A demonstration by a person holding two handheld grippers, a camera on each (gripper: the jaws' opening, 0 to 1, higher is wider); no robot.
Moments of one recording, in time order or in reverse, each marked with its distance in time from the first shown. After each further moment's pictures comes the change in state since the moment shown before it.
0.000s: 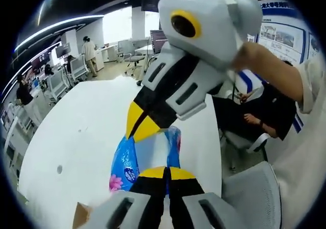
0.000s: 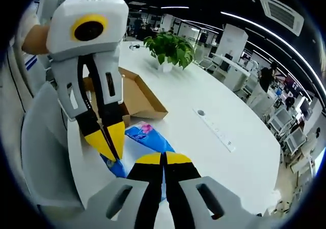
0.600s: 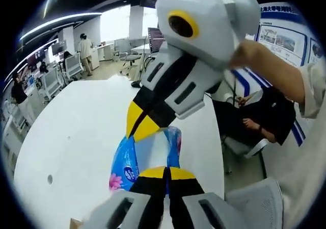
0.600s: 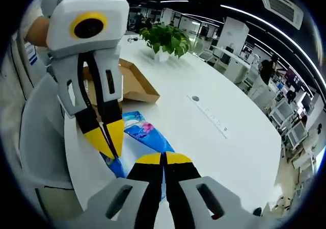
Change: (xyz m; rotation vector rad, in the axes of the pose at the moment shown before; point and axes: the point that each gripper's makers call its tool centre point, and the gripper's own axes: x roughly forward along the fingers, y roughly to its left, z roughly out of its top) left arm 0.052 0.006 0.025 -0.021 -0.001 -0.054; right arm -0.007 -0.037 -0.050 0.039 0.047 0.022
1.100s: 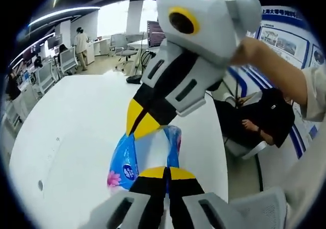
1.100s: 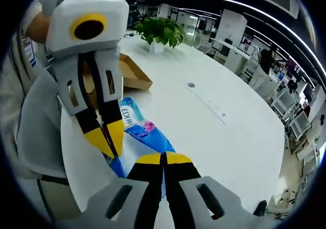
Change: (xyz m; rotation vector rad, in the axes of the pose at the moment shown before) left arm 0.047 0.011 0.007 -0.026 0.031 -0.056; right arm 0.005 -0.027 -0.042 0.044 0.044 0.020
